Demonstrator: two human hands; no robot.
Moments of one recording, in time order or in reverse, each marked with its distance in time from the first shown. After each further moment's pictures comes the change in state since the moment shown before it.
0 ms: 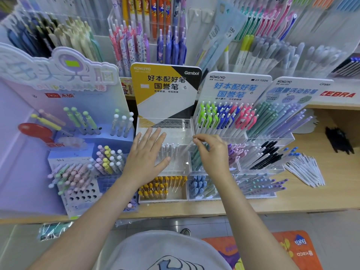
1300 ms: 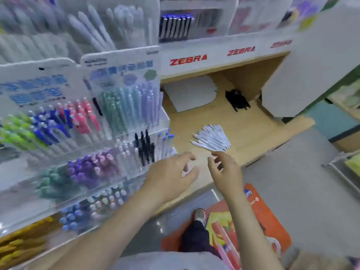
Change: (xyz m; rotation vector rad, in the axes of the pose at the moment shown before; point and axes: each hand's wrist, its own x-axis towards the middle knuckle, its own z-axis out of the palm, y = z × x) left_hand 0.077 0.383 0.031 -0.487 -0.303 0.340; right_hand -0.108 0.243 -0.256 -0.224 0.220 0.613
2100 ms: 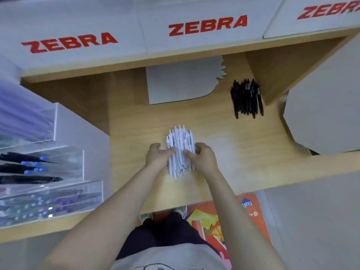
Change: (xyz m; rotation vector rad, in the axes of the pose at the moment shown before) left_hand 0.288 0.000 0.228 -0.666 0.256 -1.149; right_hand 0.283 0.185 0.043 0.127 -0.676 0.139
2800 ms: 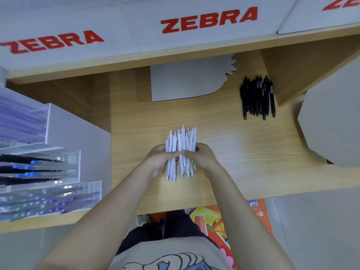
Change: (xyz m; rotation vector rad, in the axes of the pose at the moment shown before) left_hand 0.008 0.000 -0.003 -0.340 -0.369 -0.074; right_hand 0.024 -0.008 -0.006 0.391 -0.331 0.138
